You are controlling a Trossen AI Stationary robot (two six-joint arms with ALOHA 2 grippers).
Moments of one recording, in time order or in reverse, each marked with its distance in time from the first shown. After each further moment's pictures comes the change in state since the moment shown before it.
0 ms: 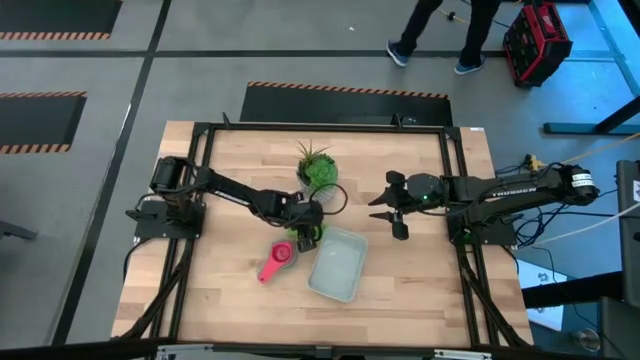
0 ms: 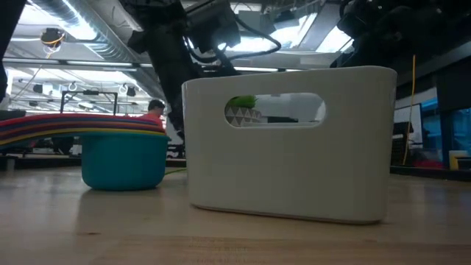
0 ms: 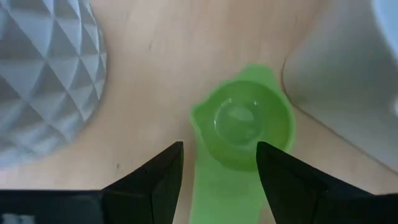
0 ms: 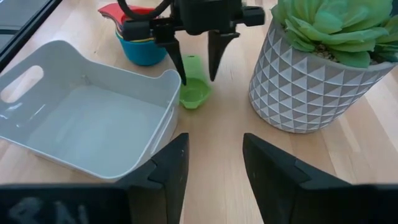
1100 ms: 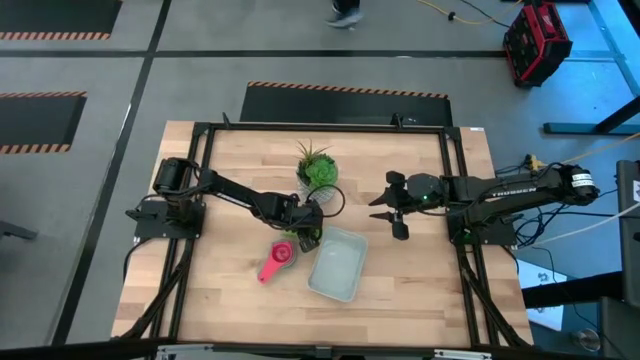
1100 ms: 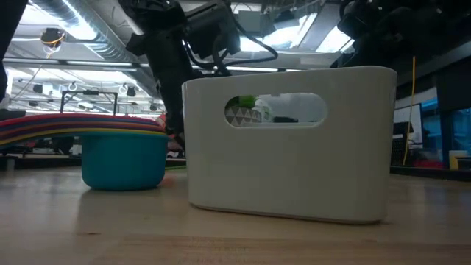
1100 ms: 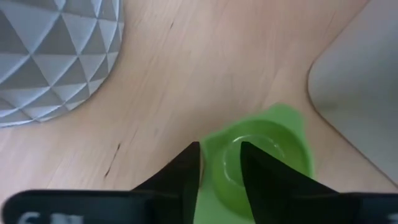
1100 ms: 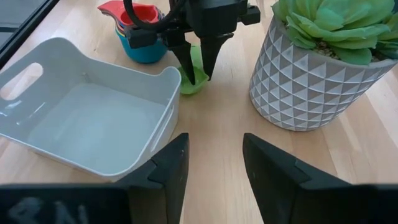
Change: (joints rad) left arm -0.012 0.026 0.002 -0.015 -0.040 -0.165; right arm 0.000 0.000 0.000 -0.008 0.000 -0.001
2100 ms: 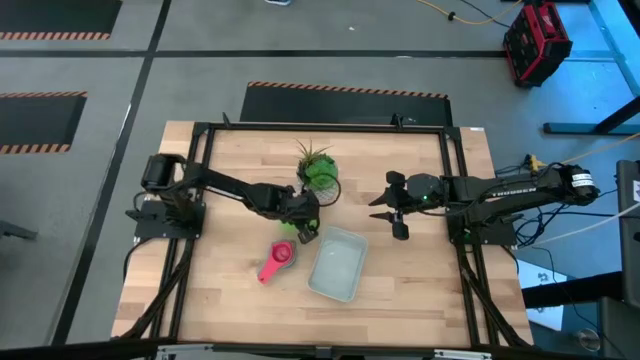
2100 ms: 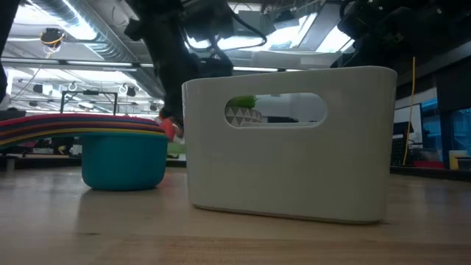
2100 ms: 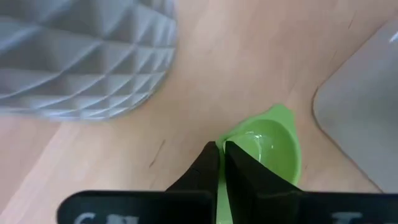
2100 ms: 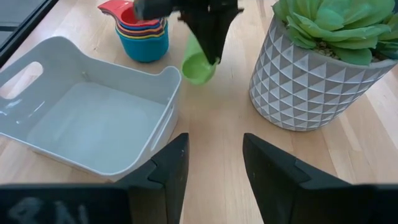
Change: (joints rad) left arm 0.038 -0.101 -0.001 -0.072 -0.021 -0.026; right arm 0.000 0.000 0.000 -0.001 0.000 -0.003
